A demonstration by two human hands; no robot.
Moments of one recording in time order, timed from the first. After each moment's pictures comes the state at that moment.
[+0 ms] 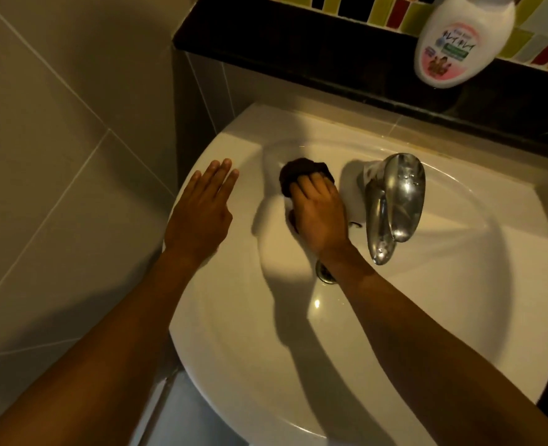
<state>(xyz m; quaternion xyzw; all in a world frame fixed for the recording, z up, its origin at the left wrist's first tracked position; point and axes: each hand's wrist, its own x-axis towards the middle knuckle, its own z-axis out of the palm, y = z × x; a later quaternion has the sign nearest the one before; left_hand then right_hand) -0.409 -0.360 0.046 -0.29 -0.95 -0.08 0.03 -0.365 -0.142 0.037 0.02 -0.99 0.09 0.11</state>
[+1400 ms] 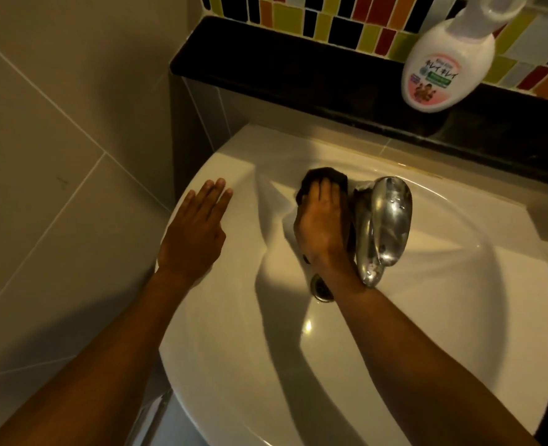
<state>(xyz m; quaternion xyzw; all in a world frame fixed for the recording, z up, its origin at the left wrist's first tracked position) -0.411 -0.361 0.041 -0.29 -0.96 -0.05 0.02 -0.376 -0.136 0.038 -0.16 -0.98 0.09 0.11</state>
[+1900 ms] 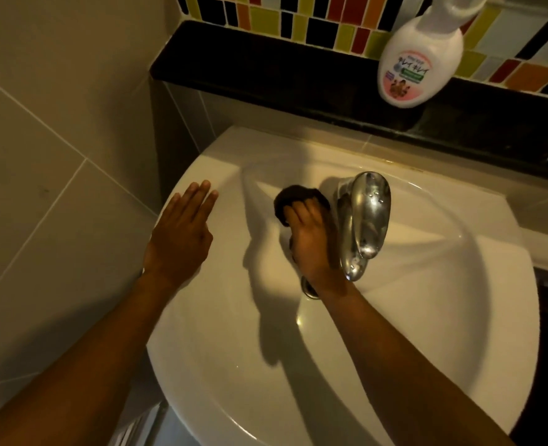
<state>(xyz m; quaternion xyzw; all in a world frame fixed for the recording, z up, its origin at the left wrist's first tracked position) -0.411 -0.364 0.043 -0.29 -0.96 -0.05 0.01 -0.348 -0.127 0.024 -0.01 -0.96 0.20 0.17</state>
